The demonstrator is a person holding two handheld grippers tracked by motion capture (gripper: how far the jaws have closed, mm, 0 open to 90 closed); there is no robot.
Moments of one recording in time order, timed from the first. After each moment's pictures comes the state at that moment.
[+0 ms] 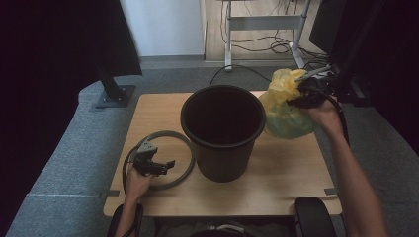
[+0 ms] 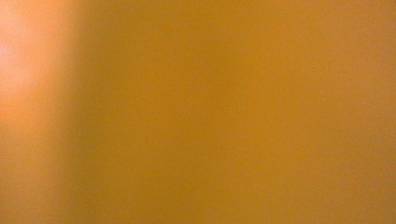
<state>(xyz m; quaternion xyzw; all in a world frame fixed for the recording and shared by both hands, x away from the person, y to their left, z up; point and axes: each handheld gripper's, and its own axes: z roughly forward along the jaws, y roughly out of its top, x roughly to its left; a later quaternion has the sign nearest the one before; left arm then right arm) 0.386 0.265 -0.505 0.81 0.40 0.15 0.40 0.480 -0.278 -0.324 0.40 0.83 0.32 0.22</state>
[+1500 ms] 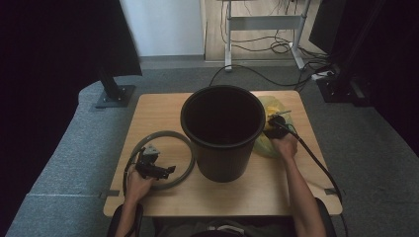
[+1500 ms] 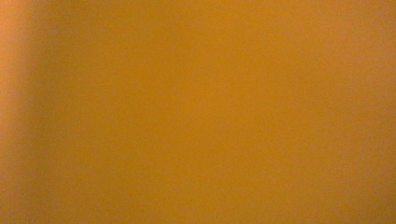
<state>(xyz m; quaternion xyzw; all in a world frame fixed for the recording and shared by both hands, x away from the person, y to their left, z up) 0.387 0.259 -0.518 0.84 0.40 0.13 0.35 0.535 -0.237 -0.538 0.50 0.78 0.33 0.16</state>
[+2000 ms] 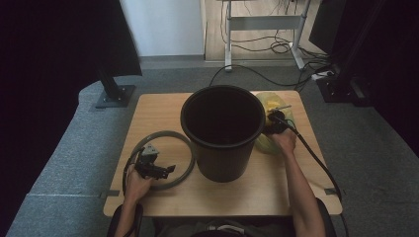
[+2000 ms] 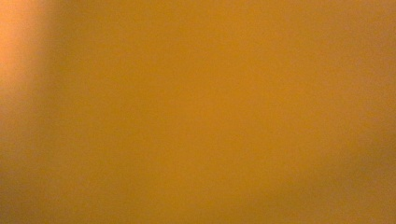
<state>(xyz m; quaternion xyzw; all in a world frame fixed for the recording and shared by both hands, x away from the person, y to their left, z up) 0.386 0.262 -0.516 0.84 0.39 0.15 0.36 0.548 -0.237 -0.526 0.50 0.78 0.35 0.16</state>
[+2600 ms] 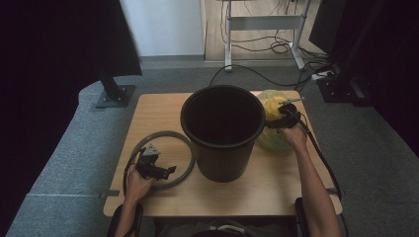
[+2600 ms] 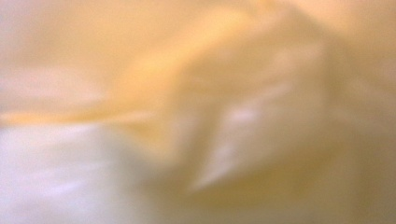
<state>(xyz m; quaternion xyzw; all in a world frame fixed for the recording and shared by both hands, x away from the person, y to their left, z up) 0.386 0.259 -0.518 0.84 0.38 0.14 0.36 0.532 -0.262 -0.477 0.51 0.76 0.35 0.19</state>
